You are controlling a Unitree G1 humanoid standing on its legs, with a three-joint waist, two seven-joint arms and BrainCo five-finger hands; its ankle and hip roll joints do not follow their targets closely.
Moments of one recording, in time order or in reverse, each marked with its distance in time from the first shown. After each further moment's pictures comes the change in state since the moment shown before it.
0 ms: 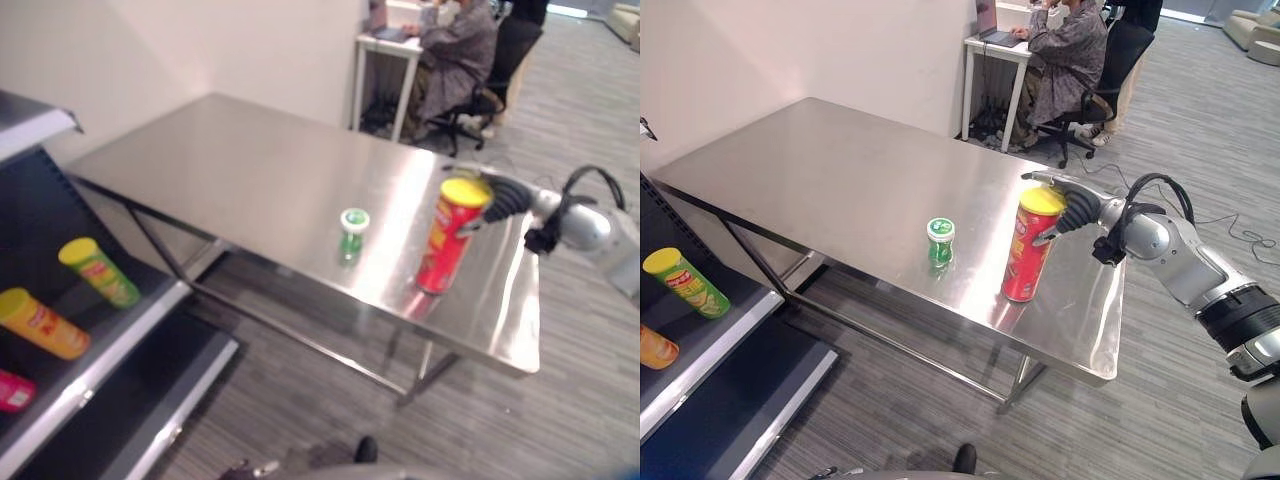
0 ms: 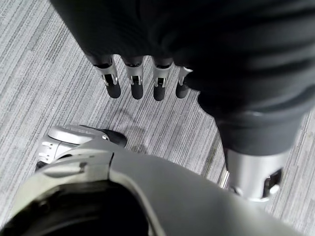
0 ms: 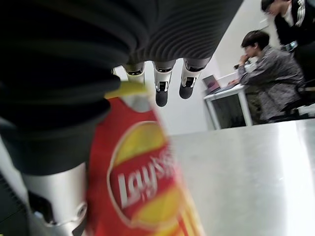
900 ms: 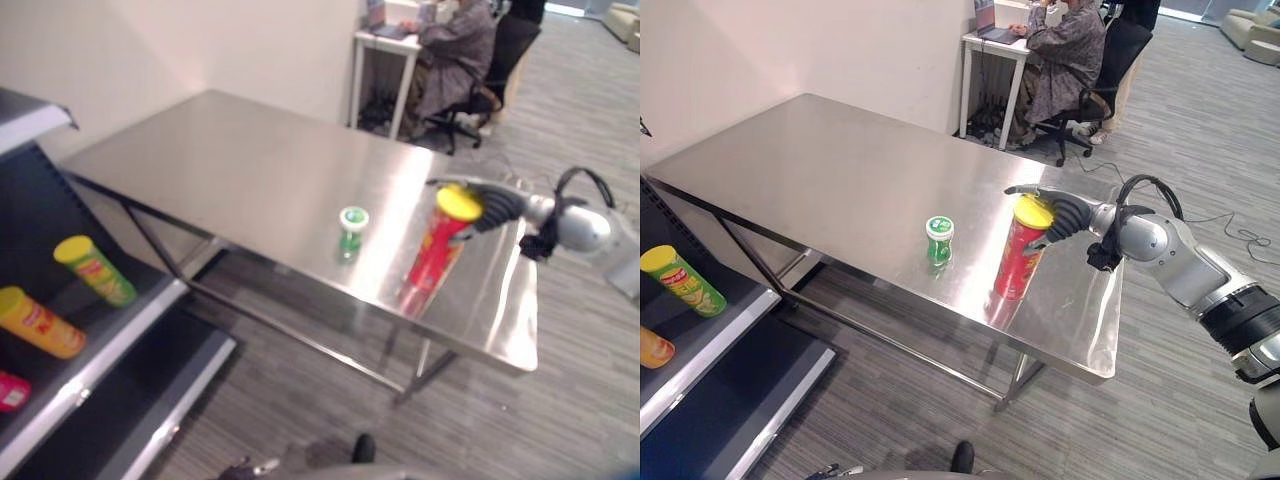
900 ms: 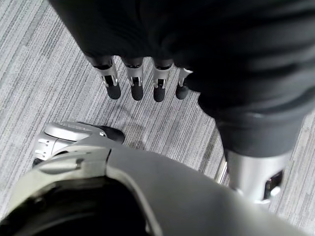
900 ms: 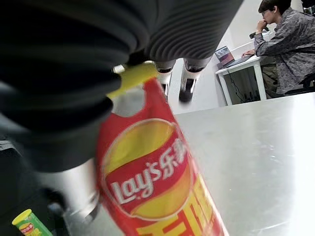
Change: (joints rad) left arm -0.002 0.004 0.002 0.000 -0.005 -0.009 -0.021; right arm -0.004 -0.042 0.027 -0.072 0.040 0.000 0.085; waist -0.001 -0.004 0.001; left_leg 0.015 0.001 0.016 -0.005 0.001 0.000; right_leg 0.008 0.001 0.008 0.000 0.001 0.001
